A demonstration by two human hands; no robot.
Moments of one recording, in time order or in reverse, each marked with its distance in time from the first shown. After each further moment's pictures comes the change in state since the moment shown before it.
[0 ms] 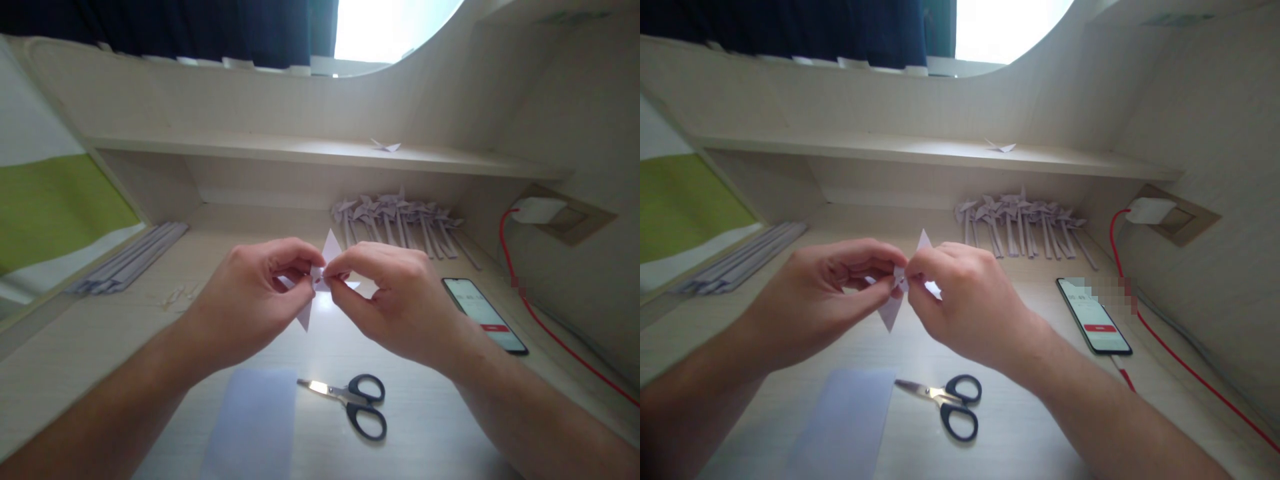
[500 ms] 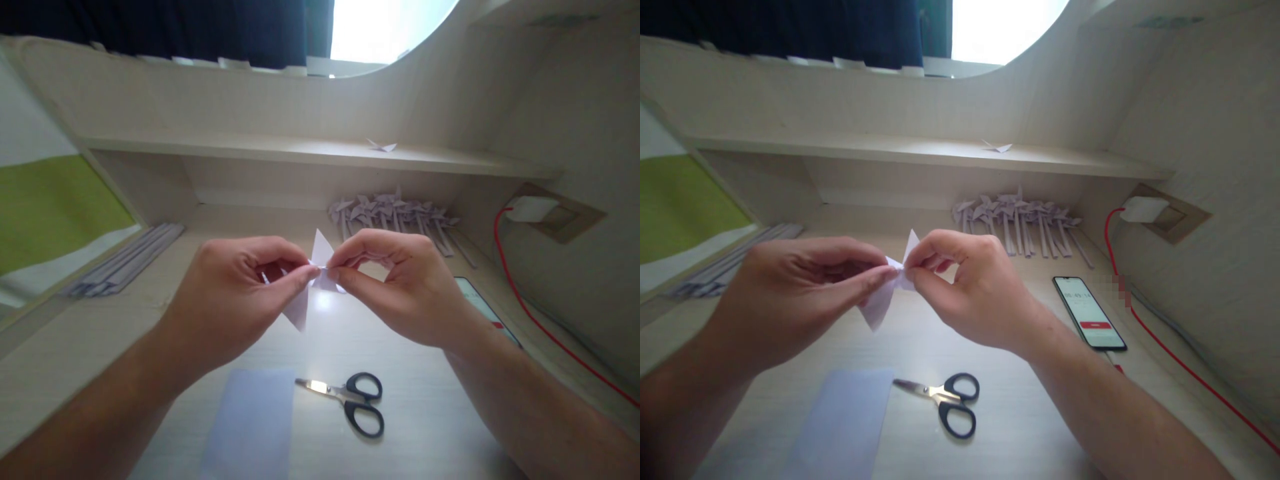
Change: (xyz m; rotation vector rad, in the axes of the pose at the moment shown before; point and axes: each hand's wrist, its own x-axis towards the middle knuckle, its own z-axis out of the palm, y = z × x) left_hand -0.004 0.006 -0.007 0.188 0.140 0.037; right_hand 0.005 0.003 -0.010 0.340 0.009 0.137
